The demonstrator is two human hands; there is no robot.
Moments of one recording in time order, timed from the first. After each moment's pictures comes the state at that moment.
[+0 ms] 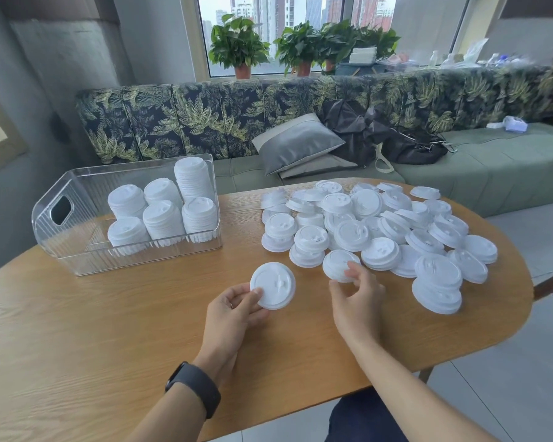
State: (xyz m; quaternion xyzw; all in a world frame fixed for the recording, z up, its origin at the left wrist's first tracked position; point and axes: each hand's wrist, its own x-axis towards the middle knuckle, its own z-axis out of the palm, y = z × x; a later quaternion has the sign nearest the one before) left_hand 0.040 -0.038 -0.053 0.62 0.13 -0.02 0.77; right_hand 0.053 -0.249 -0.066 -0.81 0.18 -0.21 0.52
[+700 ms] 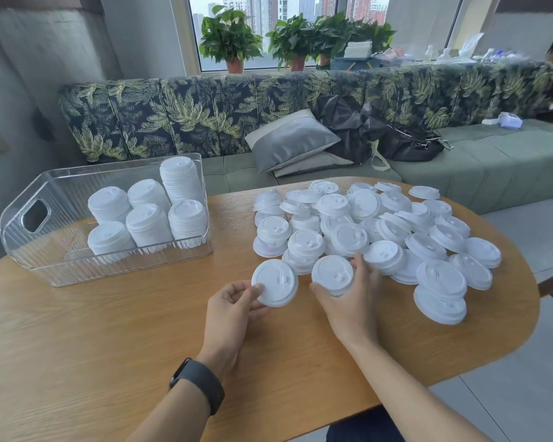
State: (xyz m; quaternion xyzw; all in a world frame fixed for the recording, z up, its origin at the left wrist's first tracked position) left_hand 0.072 -0.054 -0.051 0.62 0.12 -0.01 0.77; right_hand 0.084 -0.255 -0.078 -0.84 0.13 -0.26 0.45
